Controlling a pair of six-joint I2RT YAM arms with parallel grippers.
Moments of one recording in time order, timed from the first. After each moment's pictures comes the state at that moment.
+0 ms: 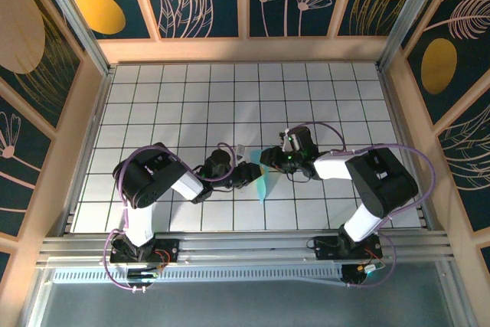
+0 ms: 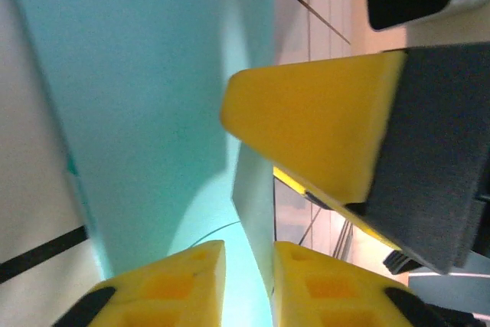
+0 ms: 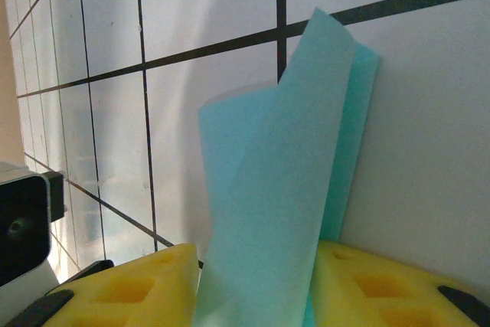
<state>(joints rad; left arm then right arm) -0.82 1.91 0.55 0.94 0.42 -1.23 0.53 1.64 0.59 0.25 -0.47 0.81</state>
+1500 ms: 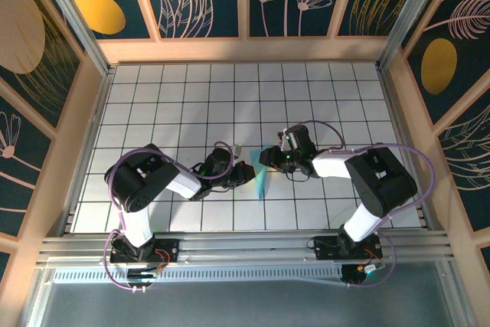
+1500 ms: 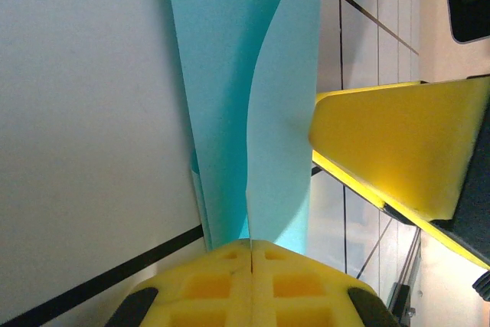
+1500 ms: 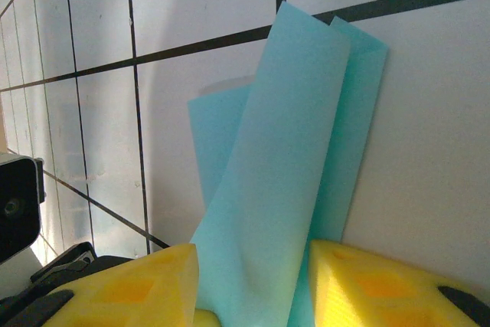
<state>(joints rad) -0.81 1.85 0.56 0.73 0.33 -1.11 0.54 1.64 0.62 0.19 -0.45 0.78</state>
